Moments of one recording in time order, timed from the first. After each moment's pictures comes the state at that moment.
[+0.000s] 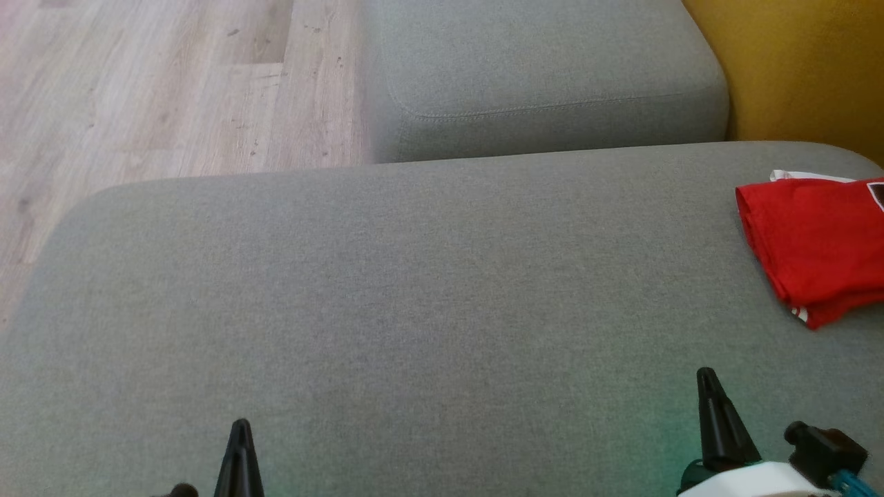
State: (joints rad) left arm 0.21 0.06 -0.16 0.21 -0.44 0.06 -0.20; right arm 0.17 -0.05 0.05 0.23 0.39 0.13 -0.20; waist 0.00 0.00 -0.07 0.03
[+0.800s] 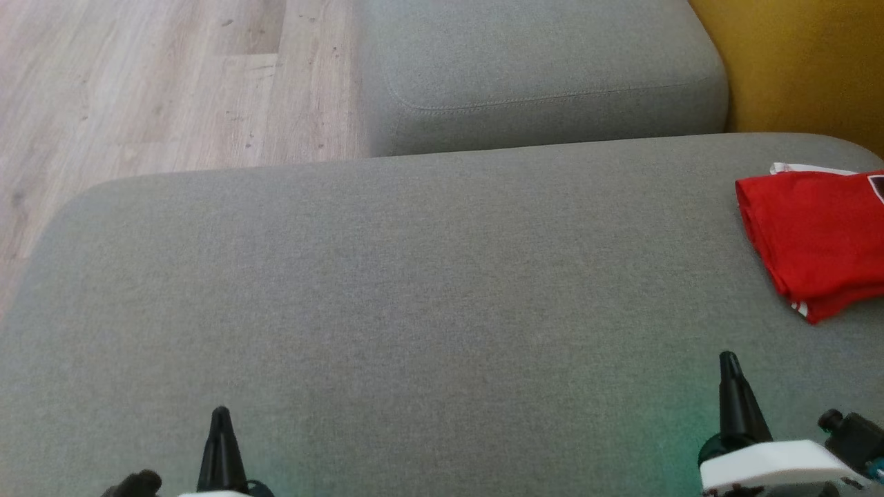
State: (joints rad) left arm 0.16 0.06 -0.13 0.22 -0.73 0.02 -0.14; right arm 0.12 -0.05 0.03 0.24 0.69 0.13 -0.14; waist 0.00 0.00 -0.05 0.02
